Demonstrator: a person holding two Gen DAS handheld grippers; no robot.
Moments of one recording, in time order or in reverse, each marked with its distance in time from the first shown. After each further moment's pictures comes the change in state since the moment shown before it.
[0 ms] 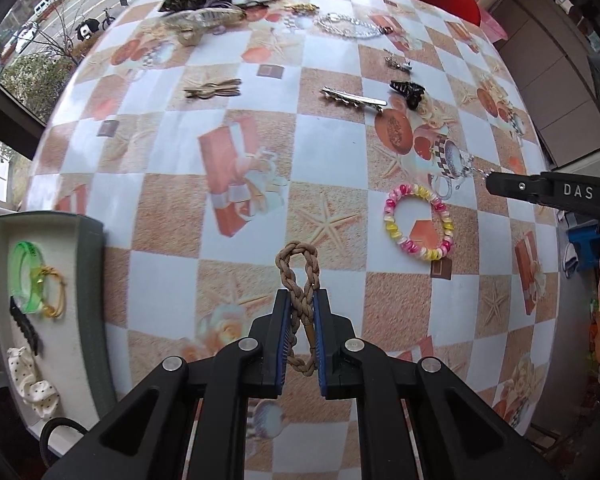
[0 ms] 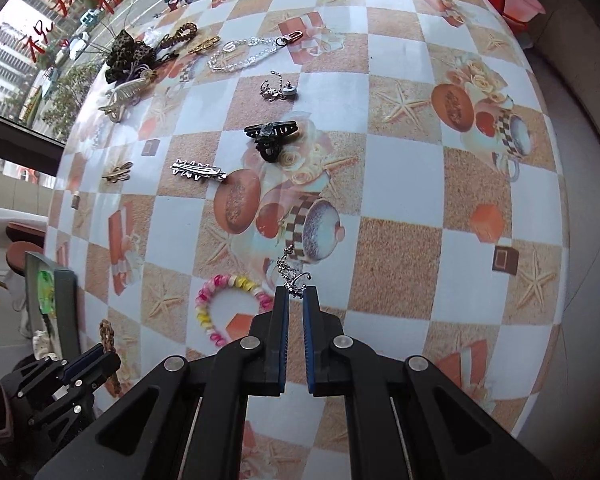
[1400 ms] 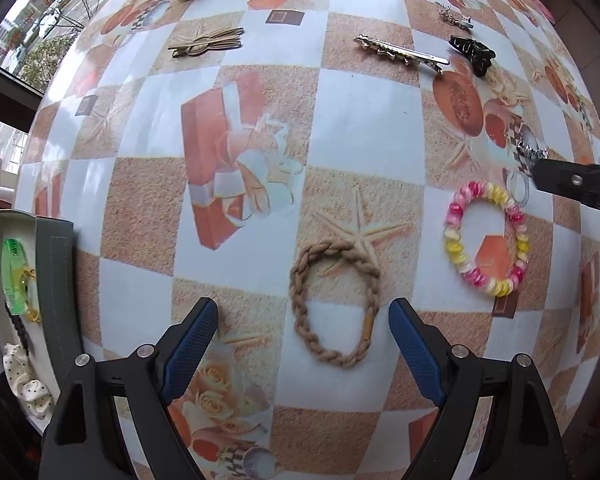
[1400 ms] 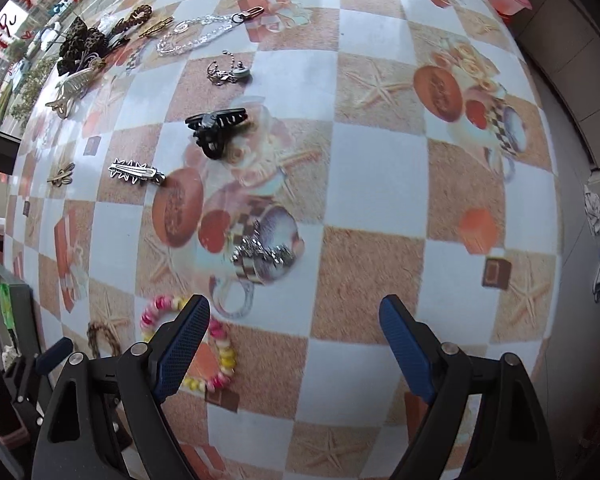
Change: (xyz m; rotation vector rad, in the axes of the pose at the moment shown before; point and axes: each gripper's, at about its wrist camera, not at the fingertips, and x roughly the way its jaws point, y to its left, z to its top) left arm 0.076 -0.014 0.025 -0.054 0.111 0.141; right arm 0.052 -0.009 0.031 -0.003 0.055 -0.123
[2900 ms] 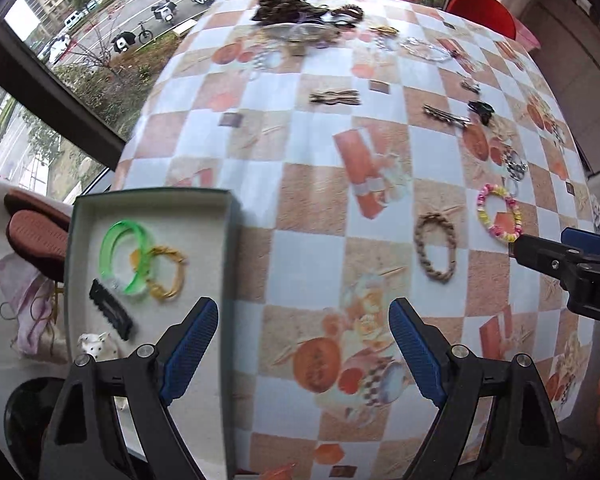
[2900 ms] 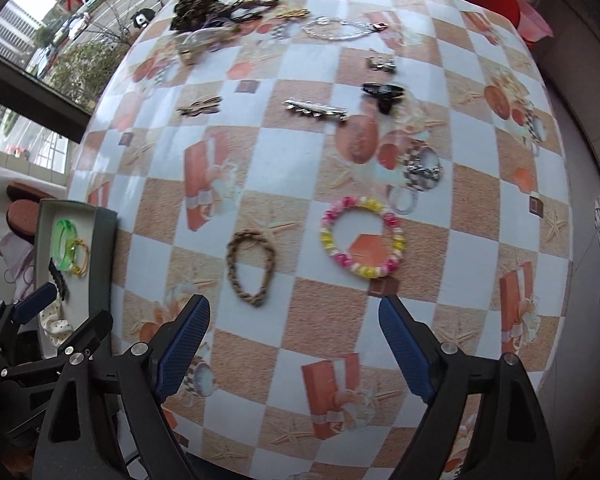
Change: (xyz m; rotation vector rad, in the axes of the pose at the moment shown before) left arm -0.096 0.099 -0.055 0.026 -0.153 0.025; right arm -0.070 0.104 -0.092 -0.053 -0.048 0.040
